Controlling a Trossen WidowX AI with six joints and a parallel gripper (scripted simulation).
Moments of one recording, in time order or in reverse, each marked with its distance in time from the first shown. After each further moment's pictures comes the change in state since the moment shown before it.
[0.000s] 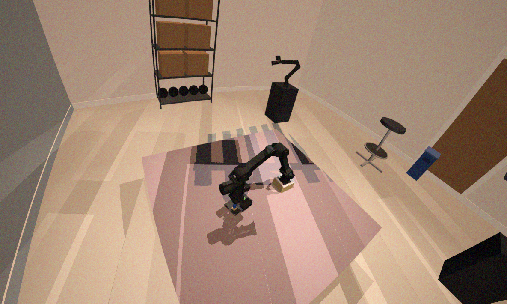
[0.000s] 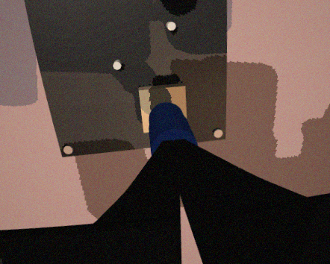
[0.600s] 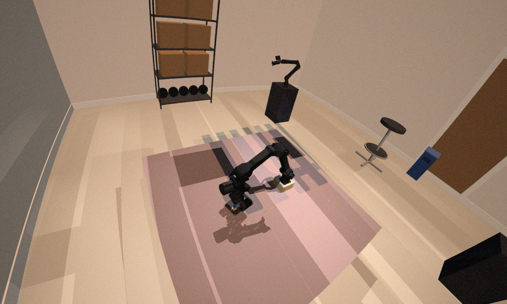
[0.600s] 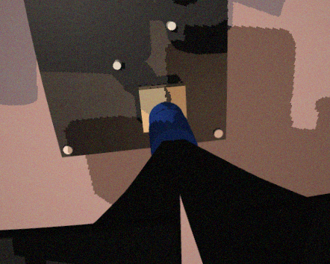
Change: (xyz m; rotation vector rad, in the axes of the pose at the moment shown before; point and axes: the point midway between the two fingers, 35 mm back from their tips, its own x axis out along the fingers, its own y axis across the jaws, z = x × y) arm 0.002 0.000 0.000 0.000 0.001 0.000
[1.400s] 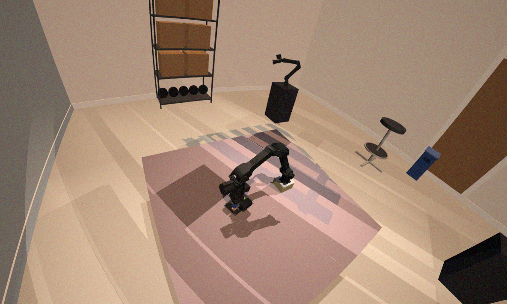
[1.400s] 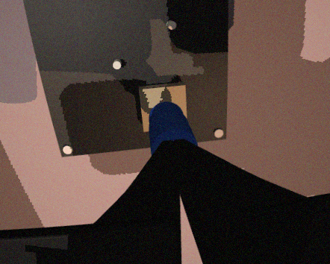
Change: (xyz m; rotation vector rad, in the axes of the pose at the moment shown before) arm 0.002 0.000 0.000 0.000 0.004 0.001
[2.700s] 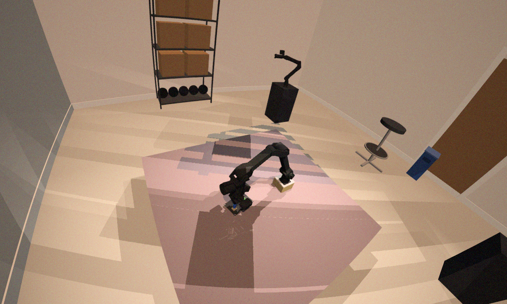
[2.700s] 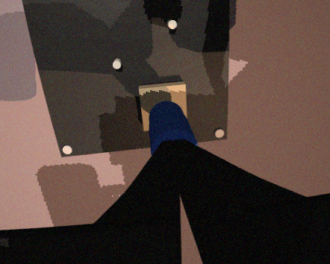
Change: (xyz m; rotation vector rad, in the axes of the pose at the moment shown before) arm 0.003 0.000 0.001 0.000 0.004 0.001
